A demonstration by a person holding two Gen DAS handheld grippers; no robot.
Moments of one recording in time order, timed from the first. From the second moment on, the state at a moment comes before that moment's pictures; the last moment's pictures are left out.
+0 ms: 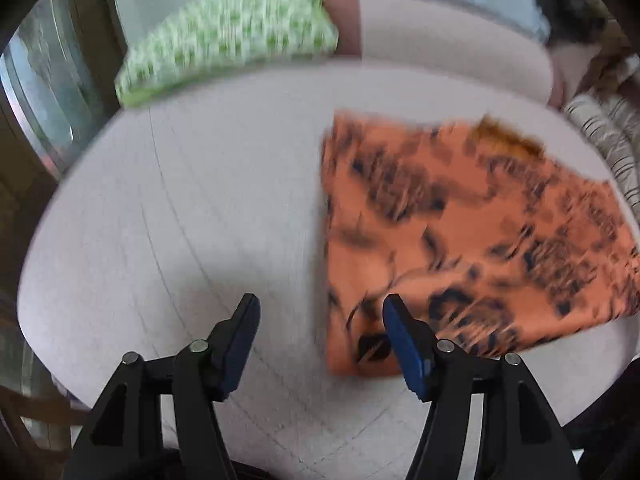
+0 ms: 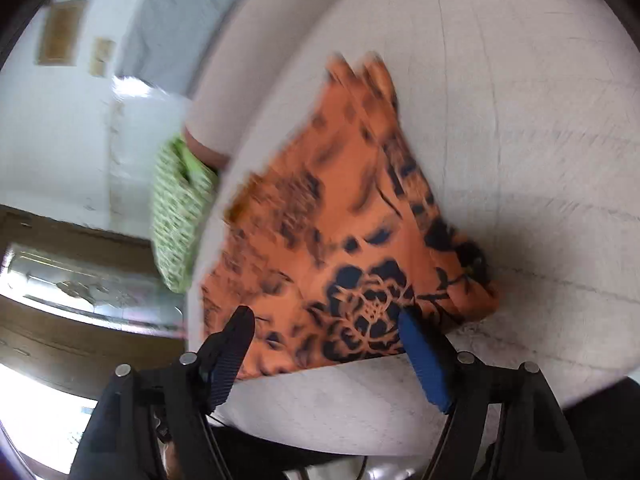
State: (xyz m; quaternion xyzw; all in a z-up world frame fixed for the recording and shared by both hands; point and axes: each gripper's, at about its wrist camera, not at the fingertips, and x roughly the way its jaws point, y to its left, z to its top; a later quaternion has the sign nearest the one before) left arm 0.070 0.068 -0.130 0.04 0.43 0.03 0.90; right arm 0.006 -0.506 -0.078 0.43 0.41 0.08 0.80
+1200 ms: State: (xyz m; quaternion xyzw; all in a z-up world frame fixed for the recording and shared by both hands) left arm 0.096 -0.012 -0.172 0.07 0.40 -0.04 0.91; right arm 0.075 -0.546 -0.045 0.32 0.43 0.01 0.84
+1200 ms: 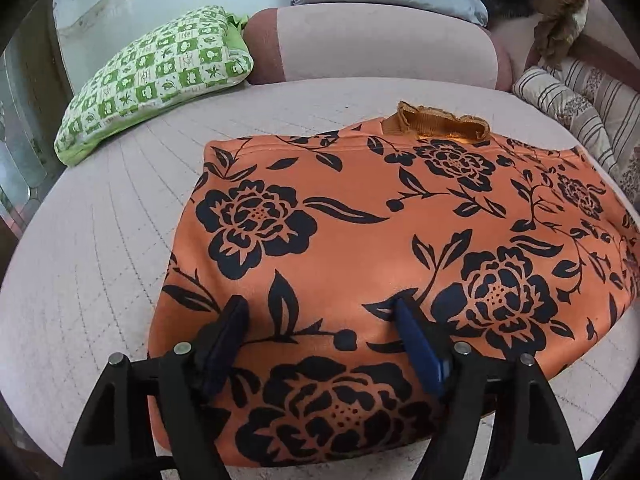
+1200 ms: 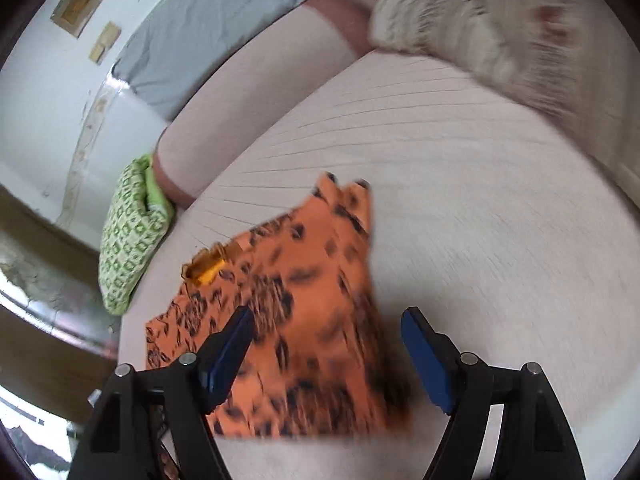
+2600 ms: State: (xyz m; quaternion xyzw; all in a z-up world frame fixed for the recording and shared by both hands) left arm 0.207 0.099 -0.119 -0.09 0.45 -0.07 0.89; right arm 0.084 -0.481 -0.082 0.29 0.48 0.10 0.82
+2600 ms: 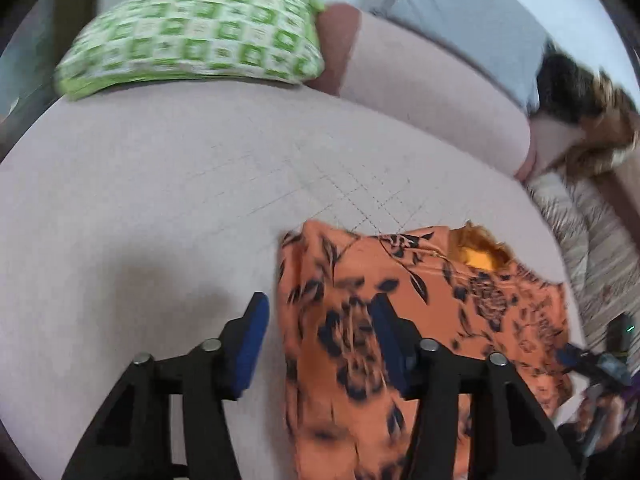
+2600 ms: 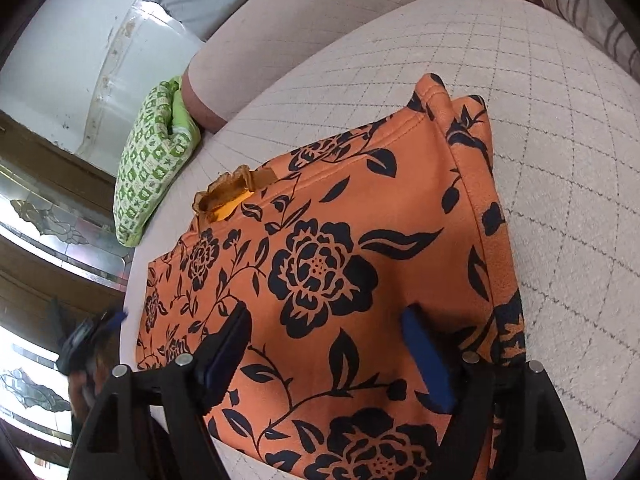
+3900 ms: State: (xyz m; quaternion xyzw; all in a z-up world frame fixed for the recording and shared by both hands) left arm 0.147 0.059 -0.159 -0.04 0.46 0.01 0.89; right arm 0.140 -0.571 -0.083 0.49 0.40 0.03 0.78
